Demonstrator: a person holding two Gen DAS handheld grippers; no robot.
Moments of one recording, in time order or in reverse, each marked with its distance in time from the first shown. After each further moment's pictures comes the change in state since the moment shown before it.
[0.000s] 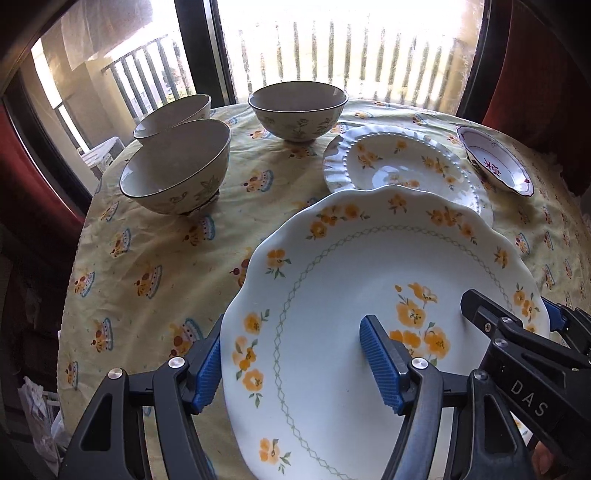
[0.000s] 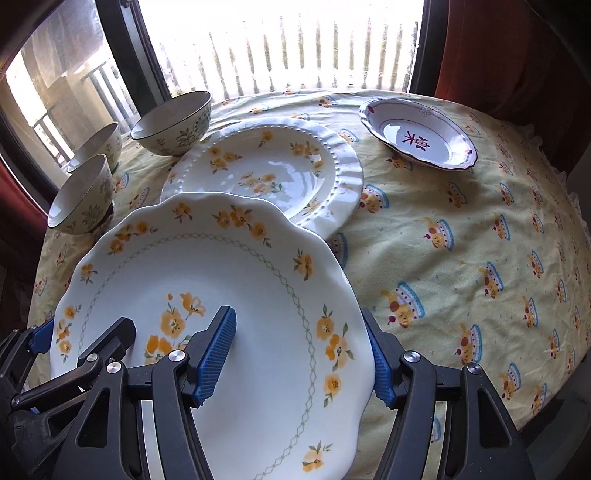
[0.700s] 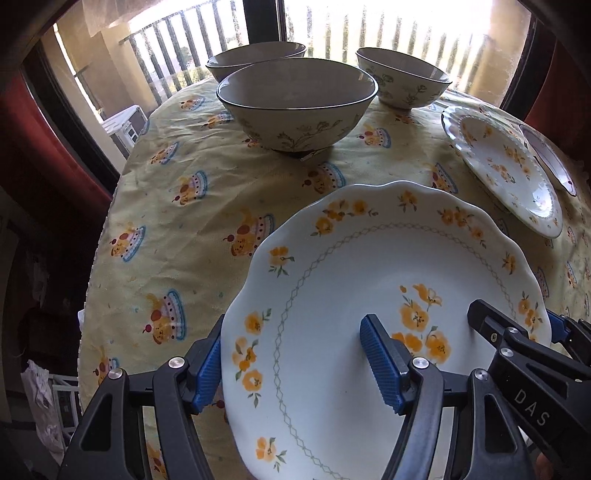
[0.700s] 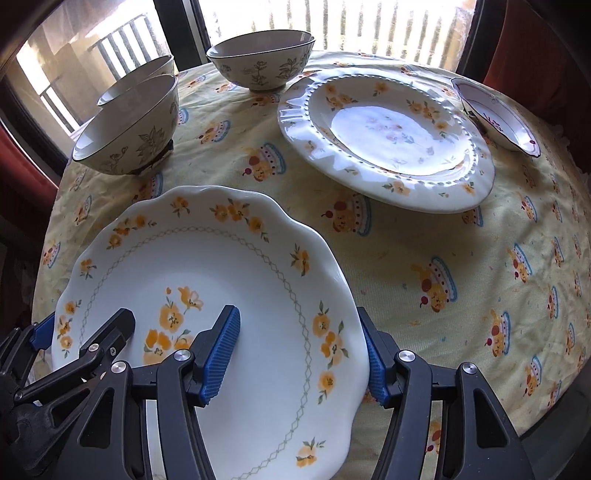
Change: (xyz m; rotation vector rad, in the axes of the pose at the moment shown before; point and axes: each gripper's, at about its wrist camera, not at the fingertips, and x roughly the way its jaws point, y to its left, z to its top) left arm 0.037 0.105 -0.021 -0.051 0.082 0.034; right arm 0.040 0.122 -0.024 -0.034 0.110 -0.005
